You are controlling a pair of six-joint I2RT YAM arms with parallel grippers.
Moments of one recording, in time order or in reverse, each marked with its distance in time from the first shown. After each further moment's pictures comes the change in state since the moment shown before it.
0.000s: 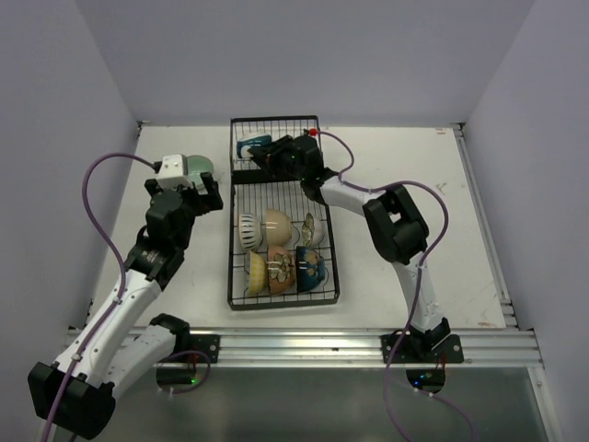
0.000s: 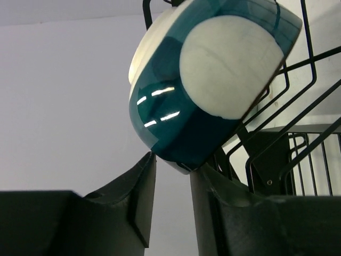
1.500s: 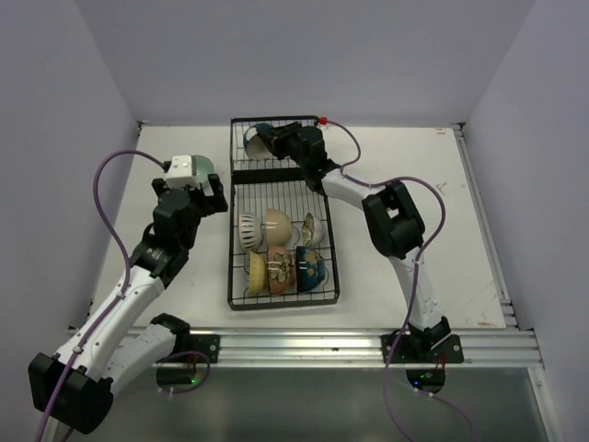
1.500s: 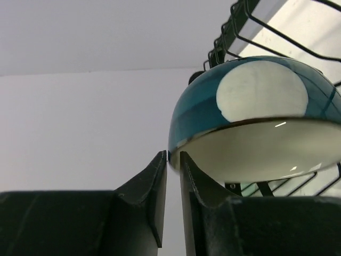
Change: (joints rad) left arm -0.043 0.034 0.000 0.000 -0.025 0.022; right arm -0.039 0.068 0.110 0.075 0.121 0.014
